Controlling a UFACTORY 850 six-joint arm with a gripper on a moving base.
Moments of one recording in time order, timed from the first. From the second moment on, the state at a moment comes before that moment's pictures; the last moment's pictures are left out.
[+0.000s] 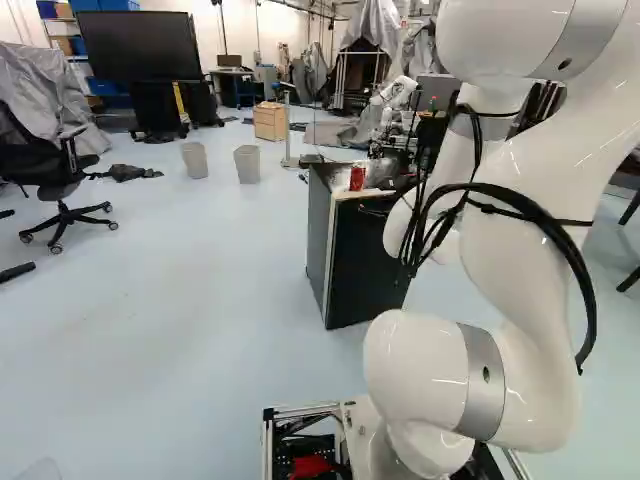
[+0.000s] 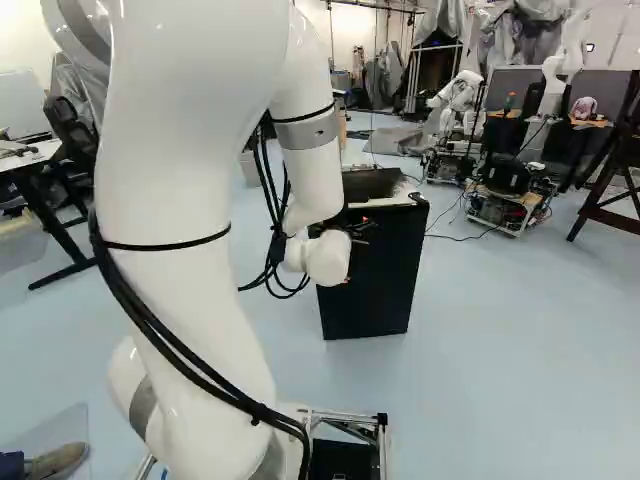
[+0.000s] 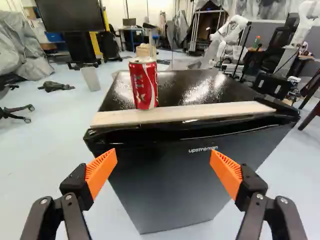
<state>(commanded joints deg) -23.8 -16.6 -25.5 -25.3 67.8 3.0</state>
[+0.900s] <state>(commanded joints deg) -15.9 -23.1 -33.7 -22.4 78.0 3.0</state>
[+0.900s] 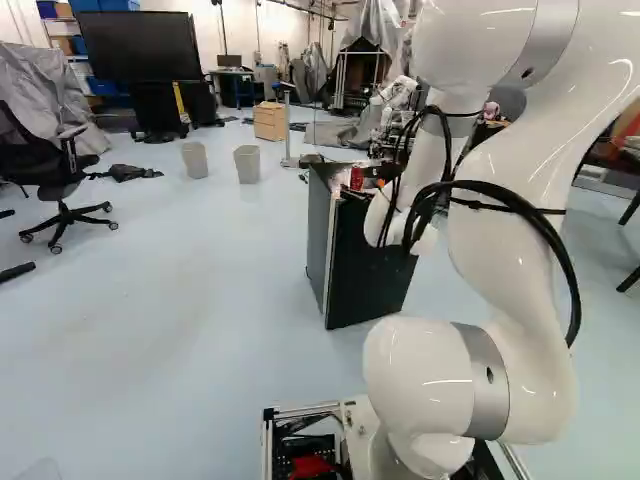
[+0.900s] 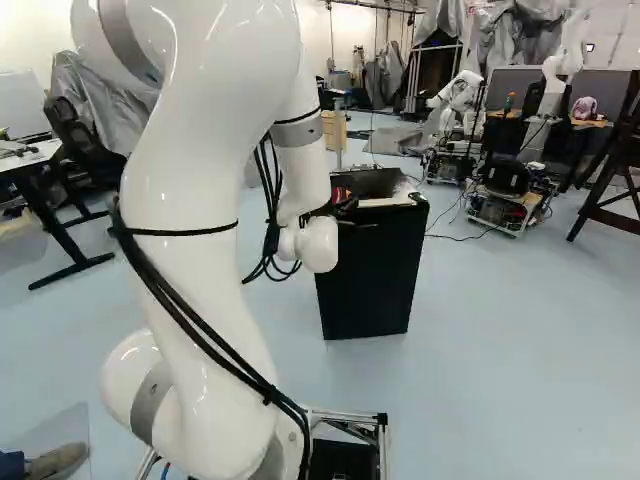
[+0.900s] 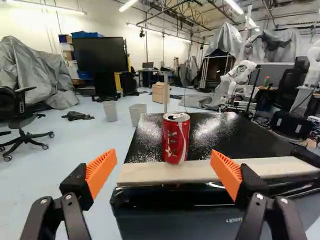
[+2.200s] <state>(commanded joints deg) -15.1 -33.8 -48.1 -22.4 78.0 3.0</state>
